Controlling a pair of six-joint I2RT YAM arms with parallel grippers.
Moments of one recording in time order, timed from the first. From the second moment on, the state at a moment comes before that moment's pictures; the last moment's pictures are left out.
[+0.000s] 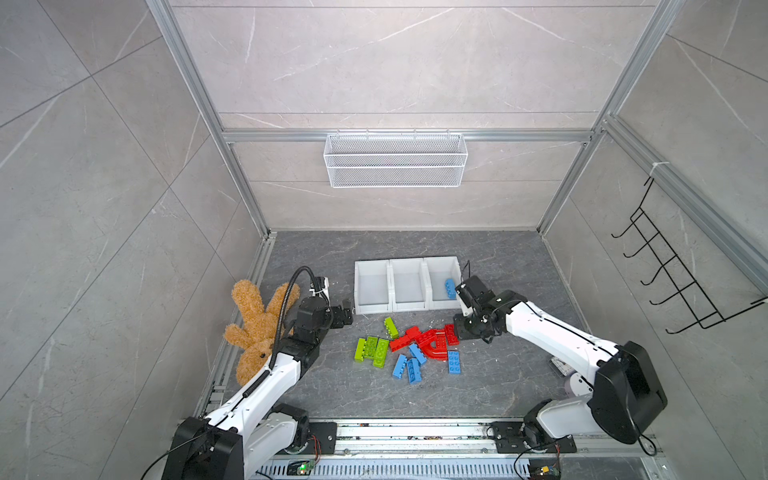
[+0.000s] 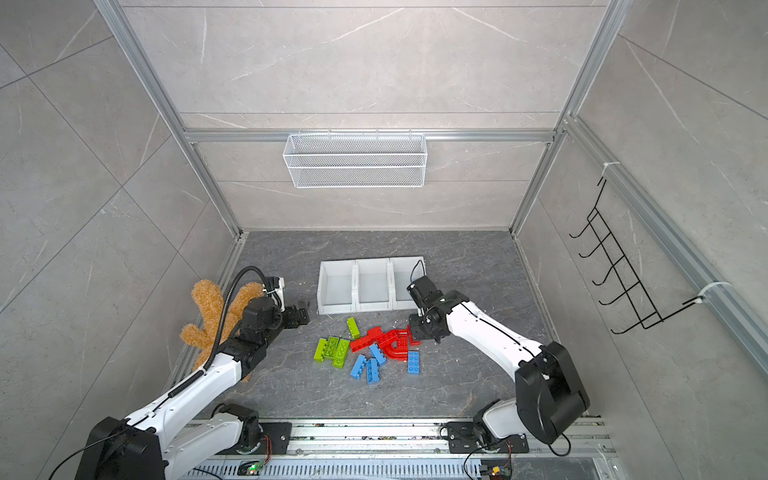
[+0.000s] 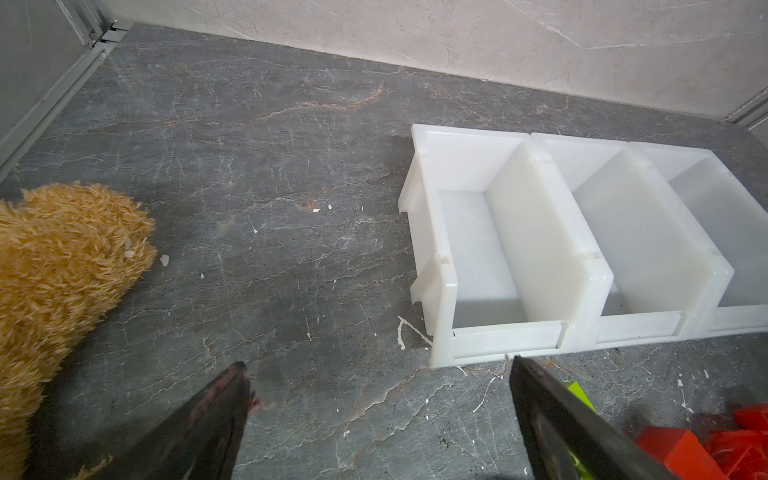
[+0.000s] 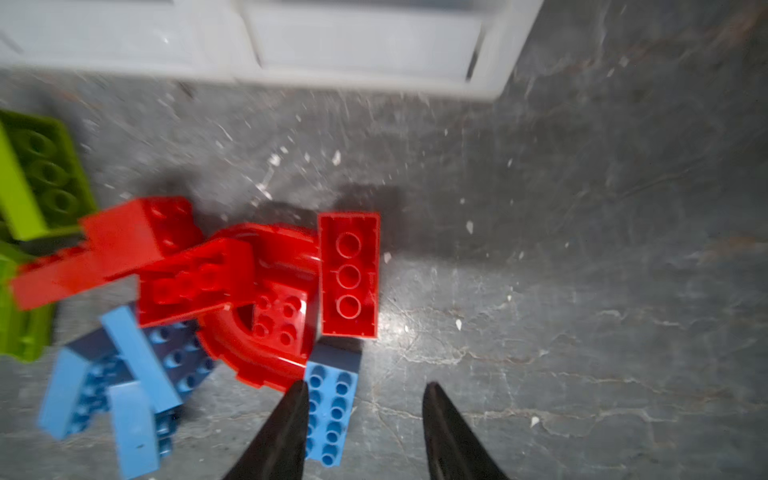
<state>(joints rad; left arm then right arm) -0.33 1.03 0.48 0.03 -0.12 -0.27 0.55 1.47 0.96 -0.81 0.01 0.42</state>
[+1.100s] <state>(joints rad) -0.33 1.03 0.48 0.03 -0.13 -0.27 0.56 1.58 0.90 -0.65 -0.02 0.40</state>
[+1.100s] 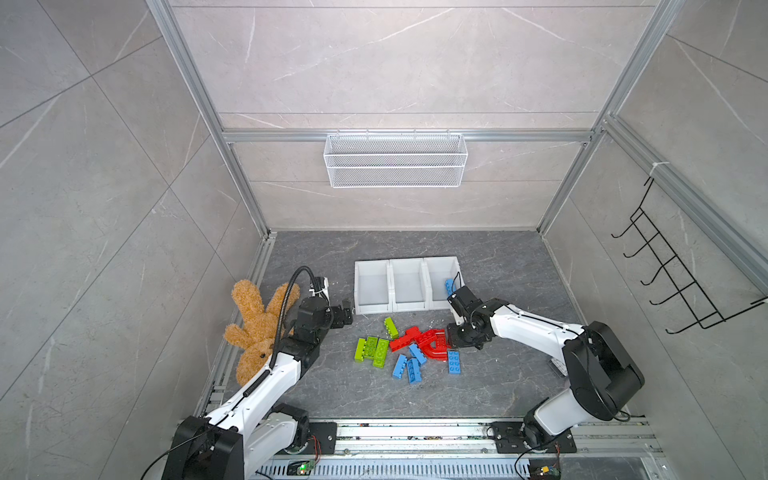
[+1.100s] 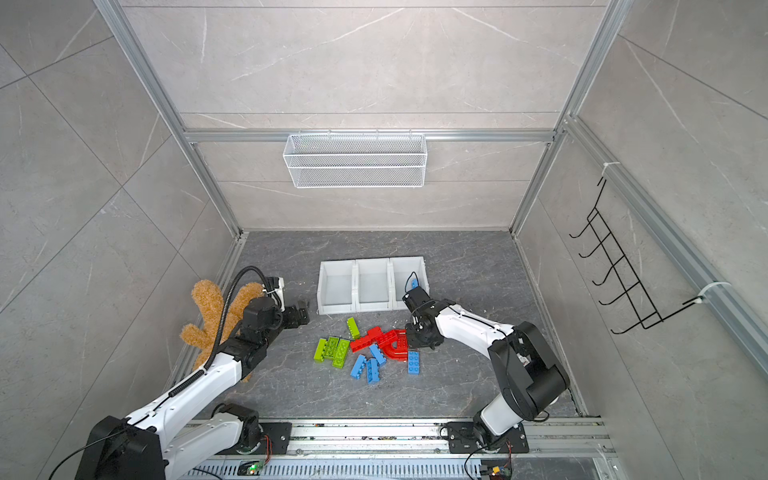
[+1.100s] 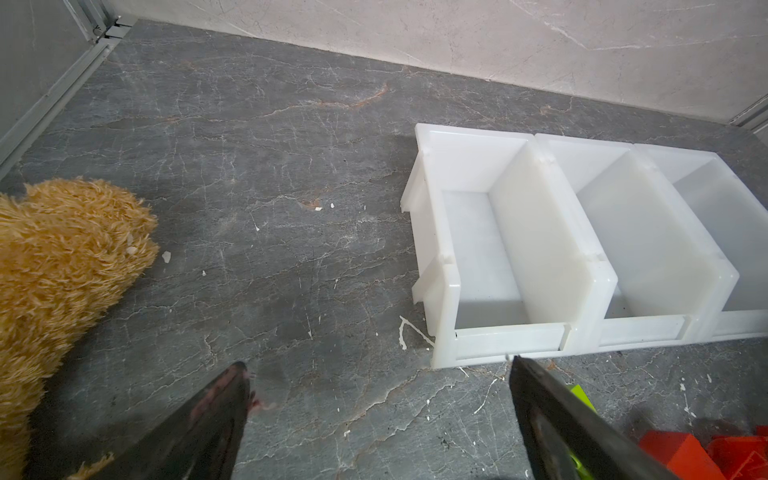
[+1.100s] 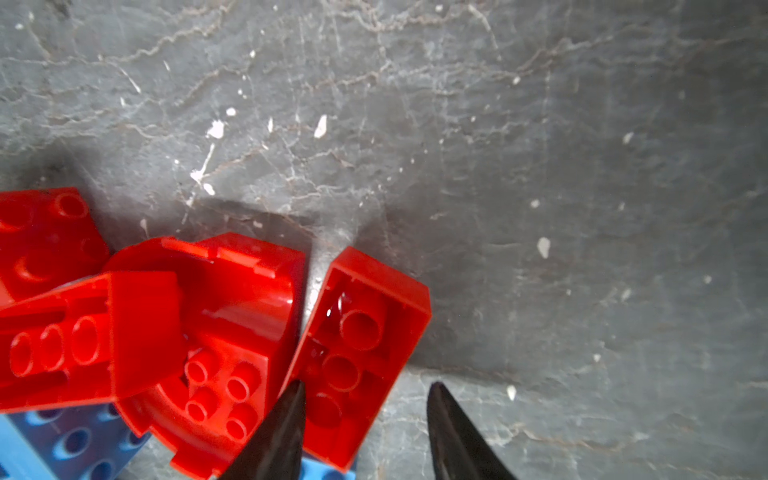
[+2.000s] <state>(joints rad) -0.33 1.04 0.49 0.00 -0.15 -0.27 0.56 1.65 0.98 -0.62 0.05 0.47</state>
